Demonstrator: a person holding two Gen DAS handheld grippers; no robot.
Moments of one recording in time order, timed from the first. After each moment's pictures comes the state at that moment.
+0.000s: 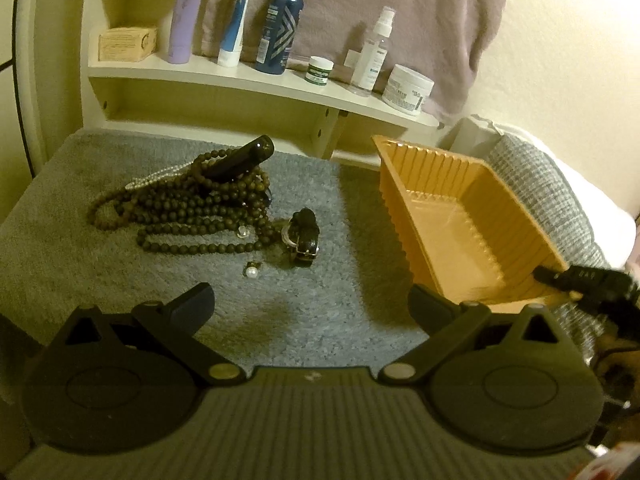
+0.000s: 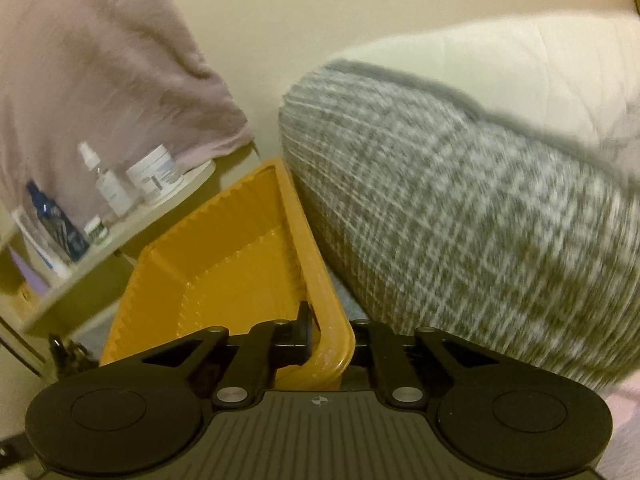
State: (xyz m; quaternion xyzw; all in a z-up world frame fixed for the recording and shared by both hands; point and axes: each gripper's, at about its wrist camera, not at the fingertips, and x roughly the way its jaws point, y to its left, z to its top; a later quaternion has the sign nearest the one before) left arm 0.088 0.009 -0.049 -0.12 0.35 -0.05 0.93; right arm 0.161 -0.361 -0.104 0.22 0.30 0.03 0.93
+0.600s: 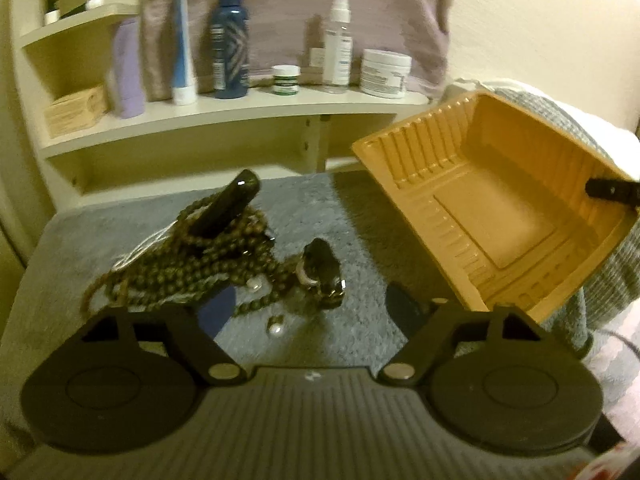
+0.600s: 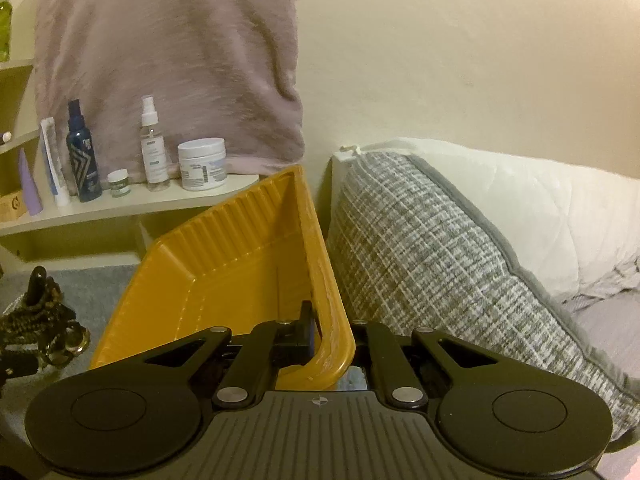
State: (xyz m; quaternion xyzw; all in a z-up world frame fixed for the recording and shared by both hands) left arm 0.130 0.000 -0.065 0.01 0.33 -0.09 0.94; right arm 0.145 -0.298 -0.060 0.02 0.25 0.02 0.97
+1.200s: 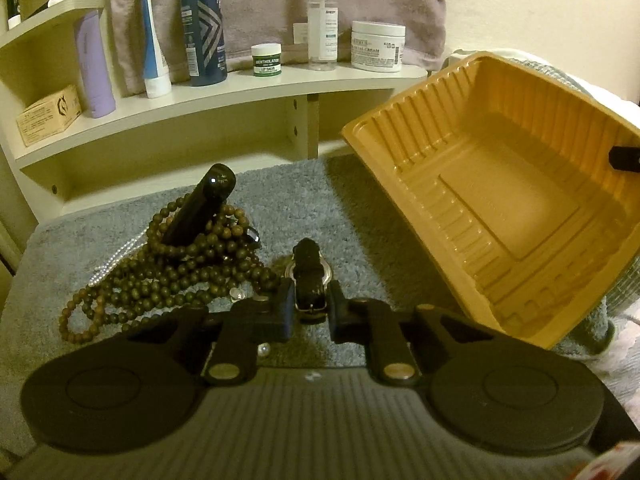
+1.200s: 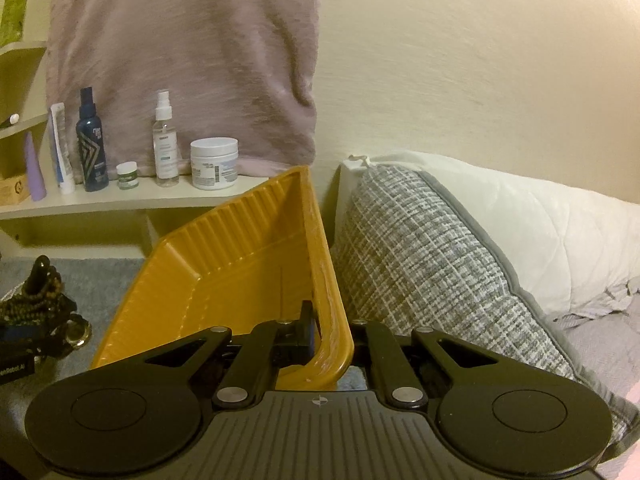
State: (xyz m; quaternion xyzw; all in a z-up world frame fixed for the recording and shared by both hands) left arm 0.156 -0.016 -0.079 0.04 0.35 -0.08 0.93; right arm 0.145 -0.286 -0.052 -0.02 0.25 0.03 0.97
